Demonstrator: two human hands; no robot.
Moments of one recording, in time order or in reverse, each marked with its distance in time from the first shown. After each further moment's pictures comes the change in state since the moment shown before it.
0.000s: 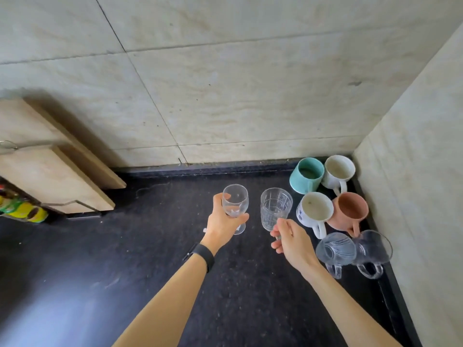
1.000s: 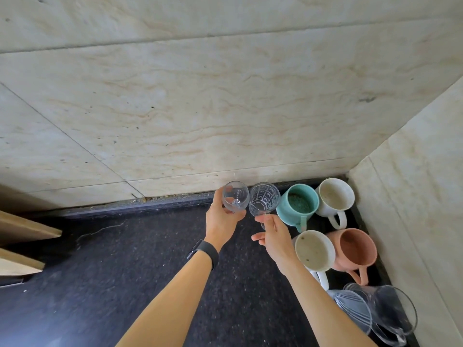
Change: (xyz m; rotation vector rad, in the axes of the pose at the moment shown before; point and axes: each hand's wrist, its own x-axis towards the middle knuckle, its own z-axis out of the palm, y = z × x) left_hand 0.182 0.009 0.074 -0.025 0.017 0.126; right_hand 0.170 -0.003 0.015 0.170 0.101 0.105
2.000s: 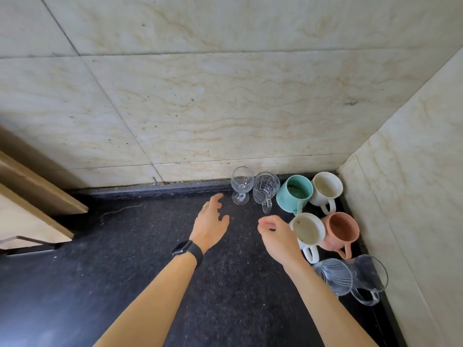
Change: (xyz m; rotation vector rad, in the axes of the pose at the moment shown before) left_hand -0.076 -0.005 -0.069 0.350 -0.149 0.047; right_hand -0.110 -0.041 -0.011 -0.328 -0.041 -0.011
